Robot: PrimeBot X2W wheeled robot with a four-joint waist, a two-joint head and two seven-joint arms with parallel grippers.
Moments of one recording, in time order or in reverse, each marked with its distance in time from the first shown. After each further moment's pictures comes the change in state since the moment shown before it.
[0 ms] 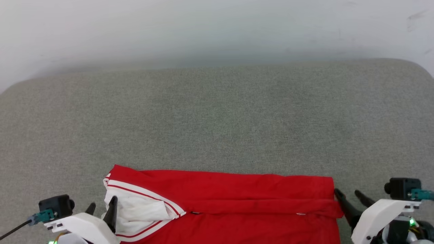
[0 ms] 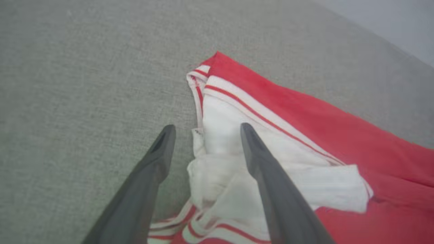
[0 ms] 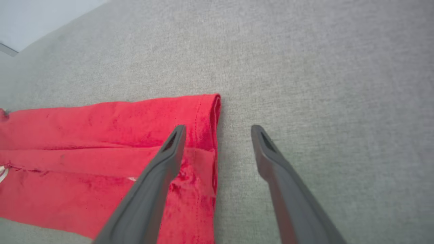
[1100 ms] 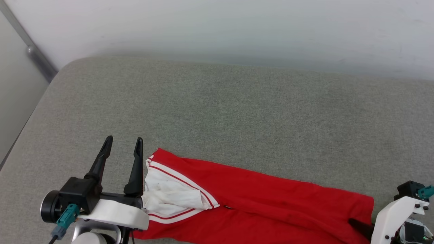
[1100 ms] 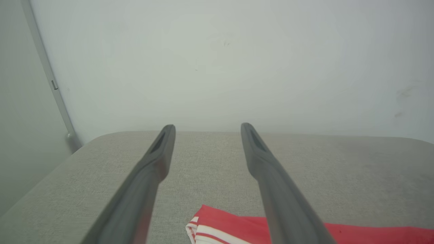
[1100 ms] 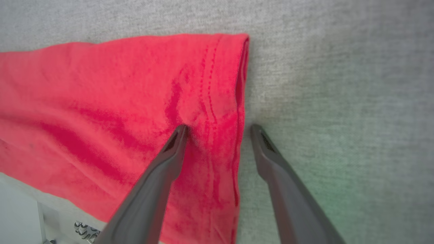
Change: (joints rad) left arm -0.095 -0.064 -0.031 -0.276 0.443 0.040 -0.292; right arm -0.048 -0.013 -0.139 0.099 0.044 0.000 0.445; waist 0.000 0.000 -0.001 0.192
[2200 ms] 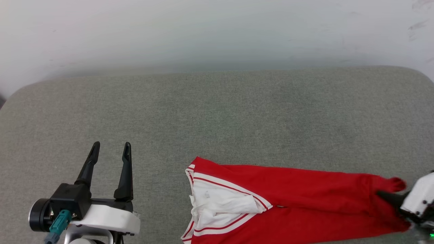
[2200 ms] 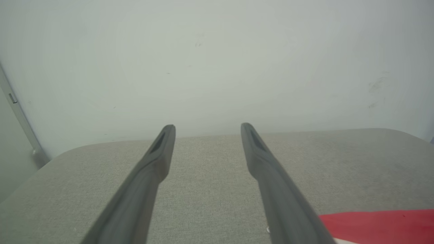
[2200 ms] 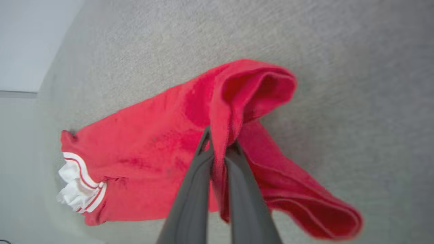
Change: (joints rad) left arm 0.044 0.018 0.027 -0.009 0.016 0.044 0.000; right arm -0.194 -0.054 -0.232 0.106 0.104 0.000 0.094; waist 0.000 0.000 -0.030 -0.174
